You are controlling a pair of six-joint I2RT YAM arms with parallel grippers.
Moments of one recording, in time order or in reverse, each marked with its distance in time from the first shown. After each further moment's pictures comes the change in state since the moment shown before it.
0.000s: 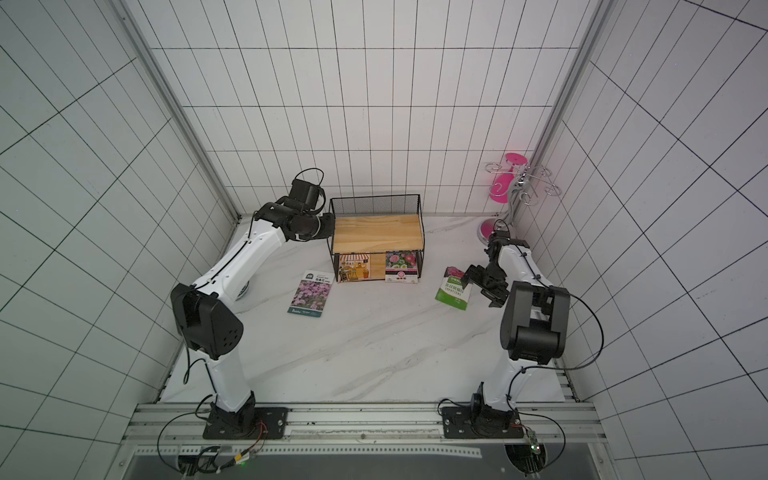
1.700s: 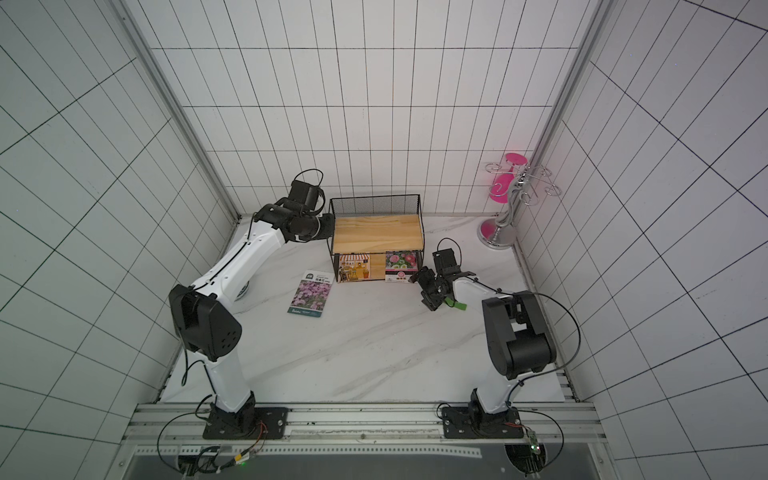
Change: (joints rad) left arm 0.000 -0.014 -0.029 0.026 0.000 -0.006; right arm 0.430 -0.057 -0.427 0.857 -0.214 0.676
